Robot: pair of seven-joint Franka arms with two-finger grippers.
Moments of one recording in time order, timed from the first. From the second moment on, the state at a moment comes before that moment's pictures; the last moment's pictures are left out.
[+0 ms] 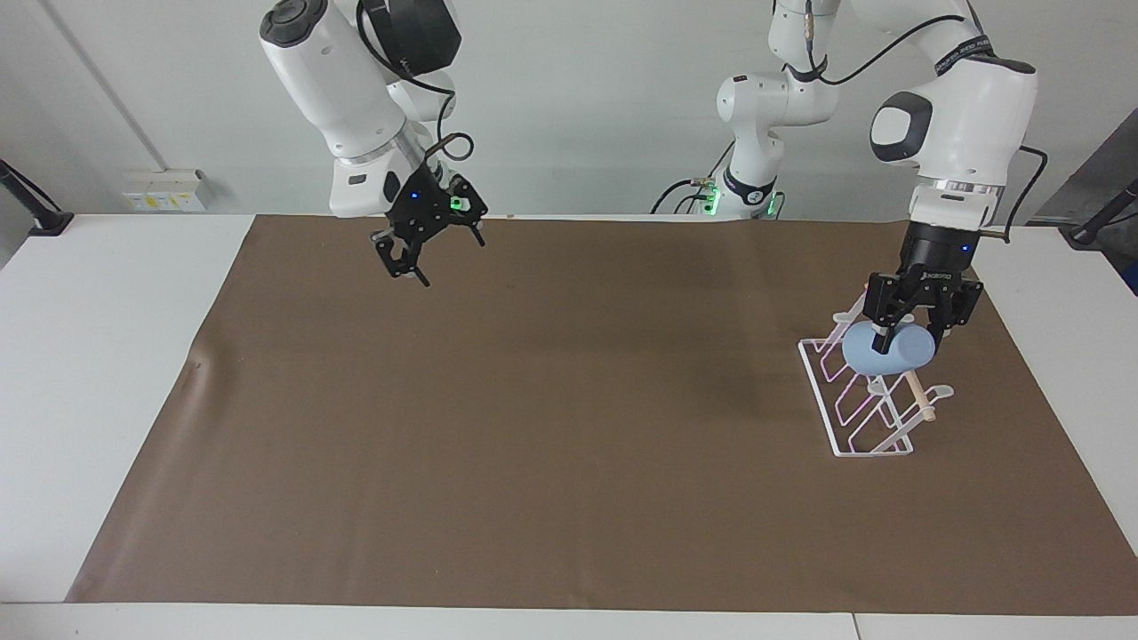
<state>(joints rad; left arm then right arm) -0.03 -0.03 -0.03 -2.02 -0.15 2.59 0.00 -0.11 0.01 0.30 -1.68 0.08 1.74 -0.33</state>
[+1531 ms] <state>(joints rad) -0.01 0.02 -0.03 -2.10 -0.15 2.72 0.02 -0.11 0.01 0.07 -1.67 -0.02 1.62 0.03</state>
